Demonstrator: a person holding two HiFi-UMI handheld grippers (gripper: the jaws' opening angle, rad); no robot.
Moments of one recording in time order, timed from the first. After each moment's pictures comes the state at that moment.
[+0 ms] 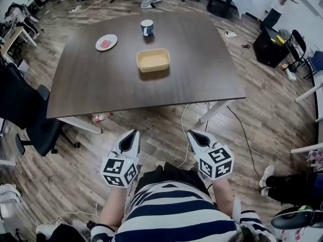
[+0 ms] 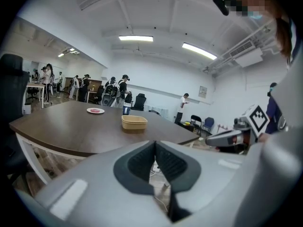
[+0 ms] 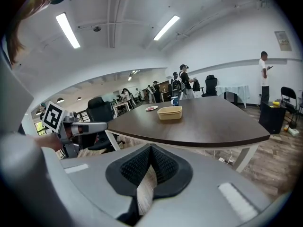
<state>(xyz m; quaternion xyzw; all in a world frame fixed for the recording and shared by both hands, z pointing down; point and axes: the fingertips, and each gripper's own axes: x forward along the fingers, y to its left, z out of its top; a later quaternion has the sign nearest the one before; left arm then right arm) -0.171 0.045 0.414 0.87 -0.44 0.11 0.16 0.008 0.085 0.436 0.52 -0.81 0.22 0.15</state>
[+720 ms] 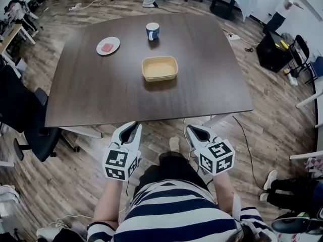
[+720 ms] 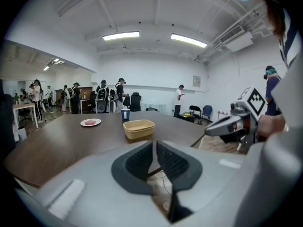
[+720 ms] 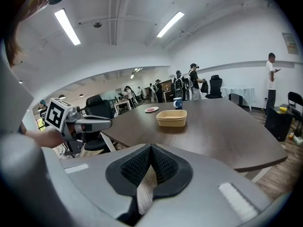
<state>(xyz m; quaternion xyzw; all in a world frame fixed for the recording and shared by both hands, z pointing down) -0.174 -0.062 0.418 0.89 -0.42 0.17 0.10 -0.009 -0.019 0.440 0.50 -0.82 0.21 0.16</state>
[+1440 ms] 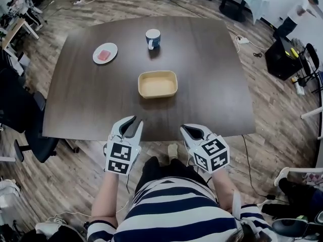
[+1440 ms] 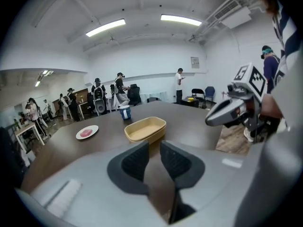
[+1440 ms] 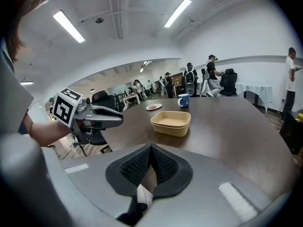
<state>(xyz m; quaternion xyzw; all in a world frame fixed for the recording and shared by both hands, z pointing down) -0.116 -0.192 0.433 0.86 -0.42 0.28 0.05 0.024 -0.149 0.453 0.43 -0.85 0.22 0.20</state>
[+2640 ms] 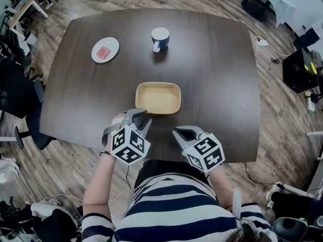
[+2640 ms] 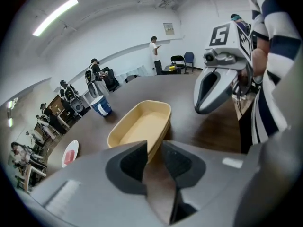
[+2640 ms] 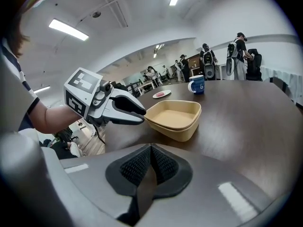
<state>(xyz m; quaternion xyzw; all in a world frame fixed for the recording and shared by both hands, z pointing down) -0.053 -0.314 0.502 0.83 -0.28 0.48 -0.02 0.024 -0.265 0.507 0.30 -0.88 0.26 0.25</state>
